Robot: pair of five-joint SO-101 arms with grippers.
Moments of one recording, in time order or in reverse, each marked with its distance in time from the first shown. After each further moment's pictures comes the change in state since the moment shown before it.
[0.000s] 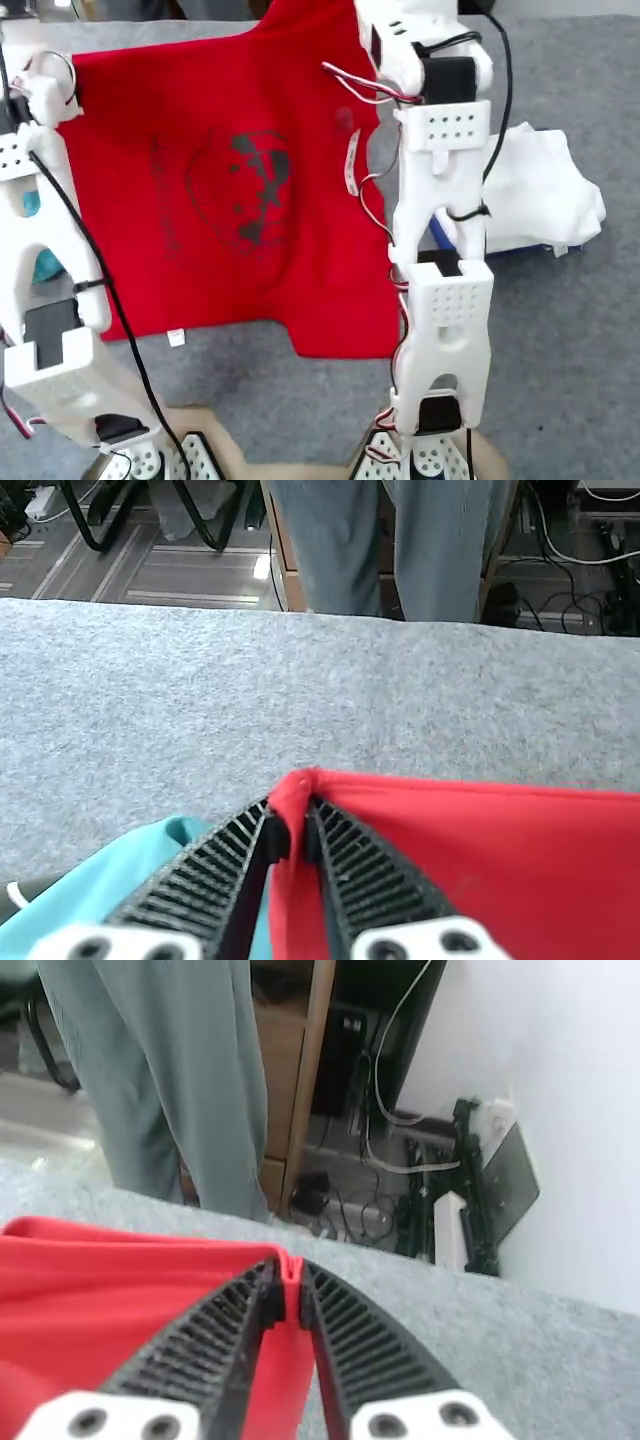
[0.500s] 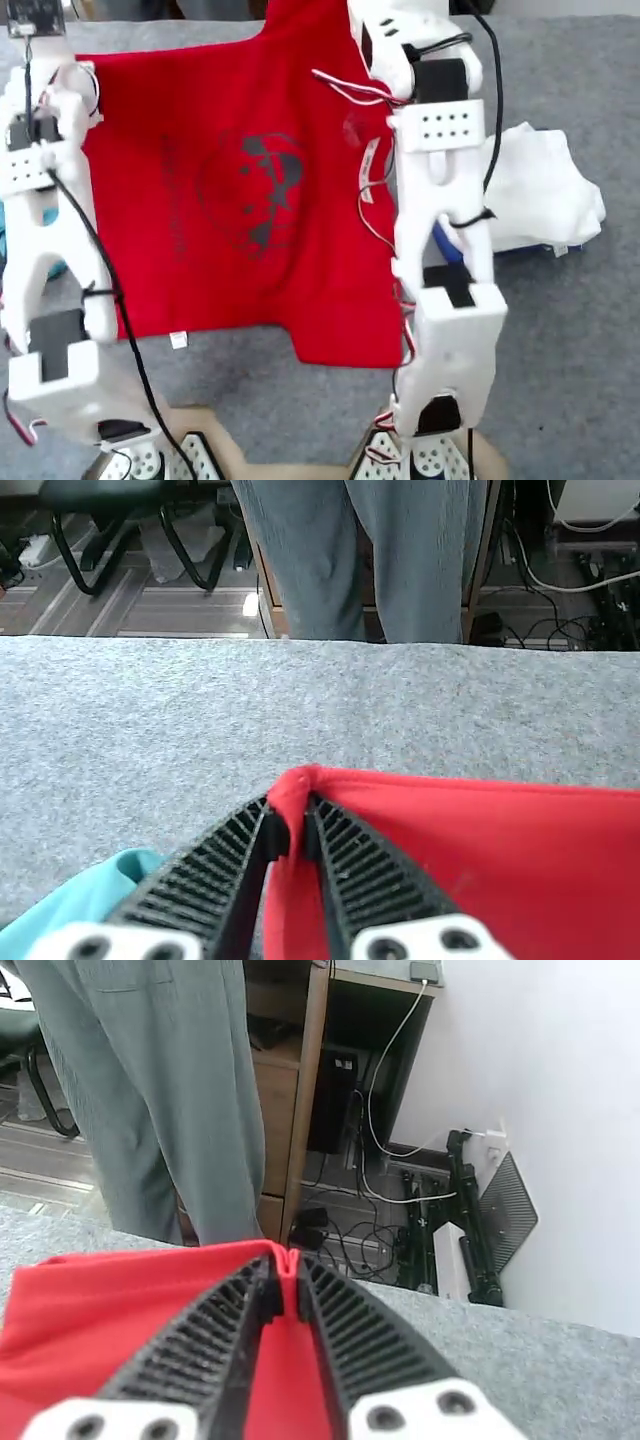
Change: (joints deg) left arm 3.0 -1.9 14.2 -16.5 0.0; right arm -1.6 -10.0 23.9 -18.2 0.0
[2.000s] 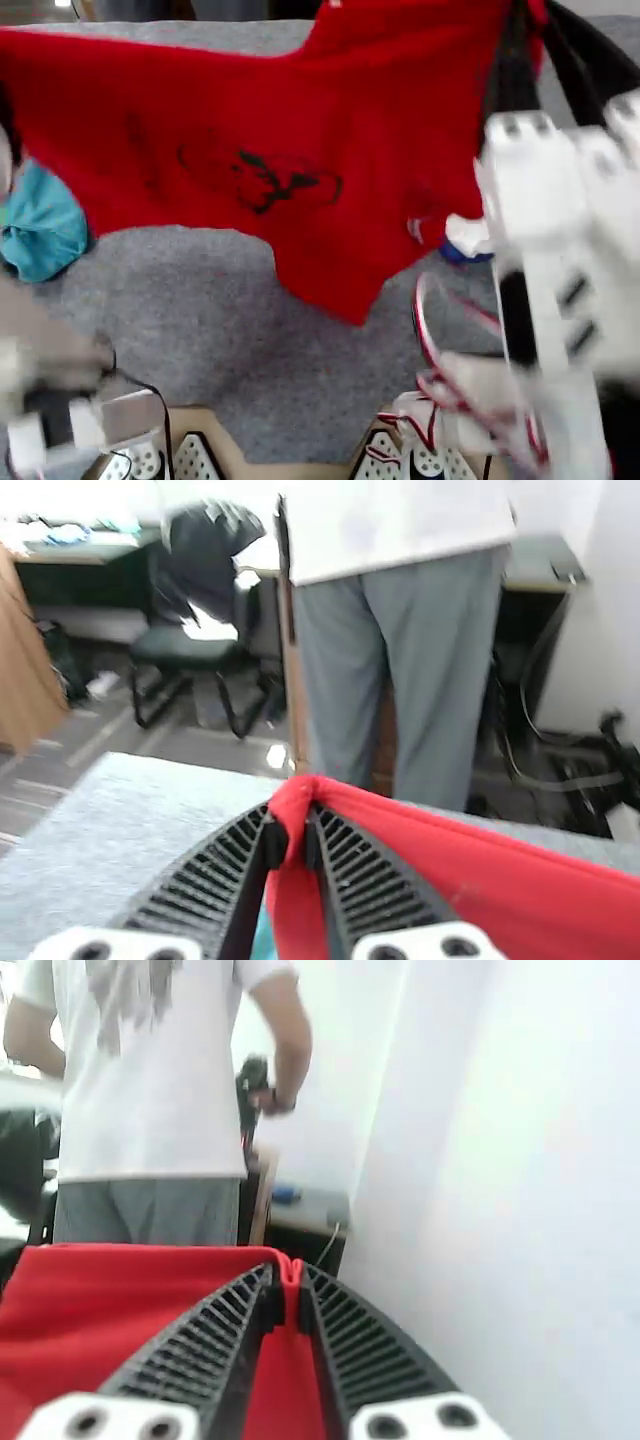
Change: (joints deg) left arm -3.5 -20.2 -61.7 62.1 6.7; right arm 4.2 -36.4 -38.0 45.9 0.1
